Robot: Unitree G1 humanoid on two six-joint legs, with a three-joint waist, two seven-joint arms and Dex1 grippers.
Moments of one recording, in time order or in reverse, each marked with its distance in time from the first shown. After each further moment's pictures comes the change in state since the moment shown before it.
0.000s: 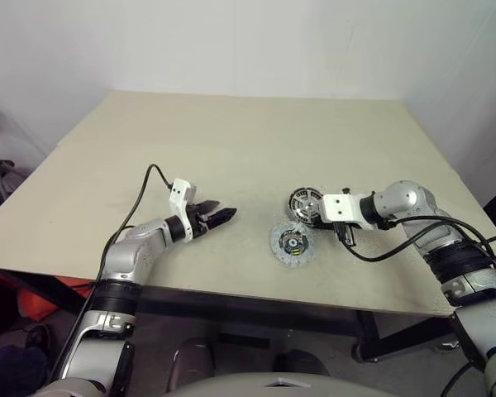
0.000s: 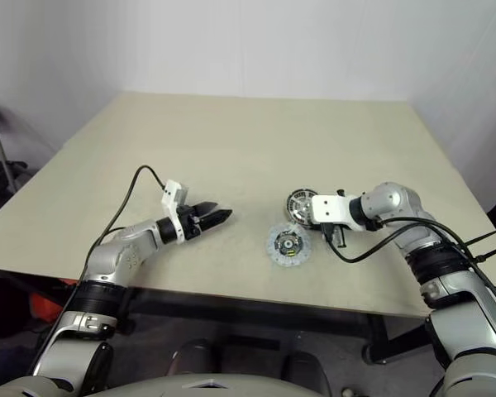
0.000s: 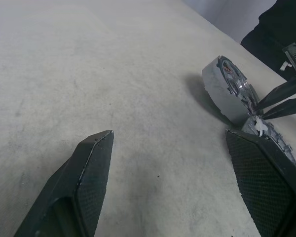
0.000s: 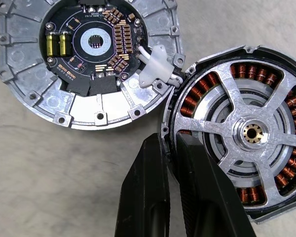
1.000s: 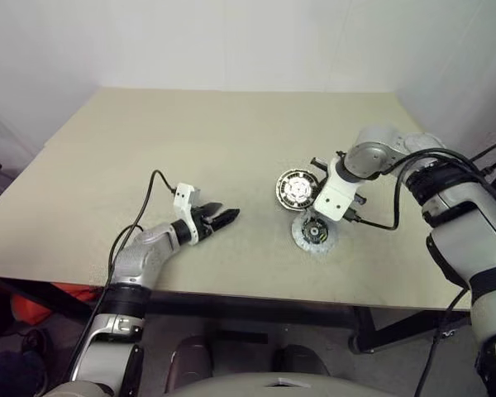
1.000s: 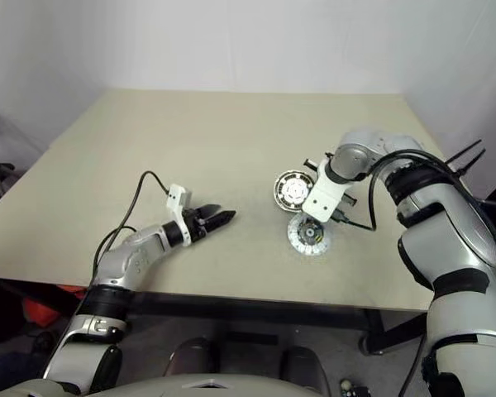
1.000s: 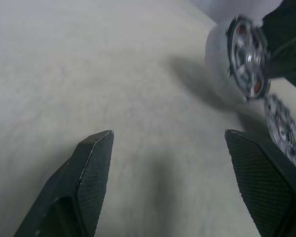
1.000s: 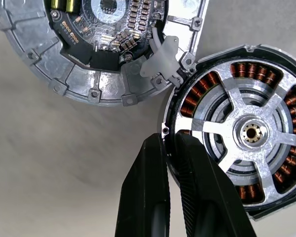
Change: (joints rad) left arm 0.032 -0.062 0.017 0.024 0.023 -0.049 0.043; right arm -0.609 0.083 0.378 0.497 -0.545 -0.845 -0.108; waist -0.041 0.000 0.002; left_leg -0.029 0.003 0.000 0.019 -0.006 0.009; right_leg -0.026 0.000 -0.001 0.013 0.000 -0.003
